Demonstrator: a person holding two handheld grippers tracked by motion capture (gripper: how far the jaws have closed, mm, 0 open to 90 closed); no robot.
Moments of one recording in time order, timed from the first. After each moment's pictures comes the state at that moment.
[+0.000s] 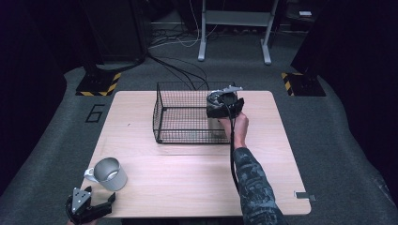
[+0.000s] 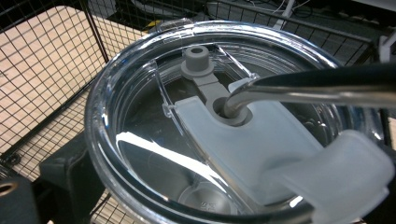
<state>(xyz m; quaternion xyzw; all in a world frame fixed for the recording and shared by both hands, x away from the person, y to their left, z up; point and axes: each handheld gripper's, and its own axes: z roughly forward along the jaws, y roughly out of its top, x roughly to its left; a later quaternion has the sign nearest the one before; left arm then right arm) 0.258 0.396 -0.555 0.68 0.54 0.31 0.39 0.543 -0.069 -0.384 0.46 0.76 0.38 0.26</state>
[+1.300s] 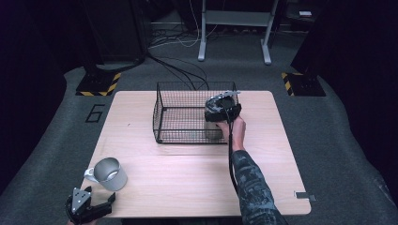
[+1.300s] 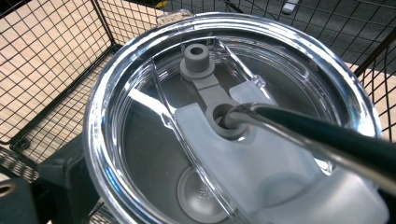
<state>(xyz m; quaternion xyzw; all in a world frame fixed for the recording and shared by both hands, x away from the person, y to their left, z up) 0.258 0.396 -0.555 0.68 0.54 0.31 0.39 0.546 -0.064 -0.403 0.49 0.76 0.37 0.21</state>
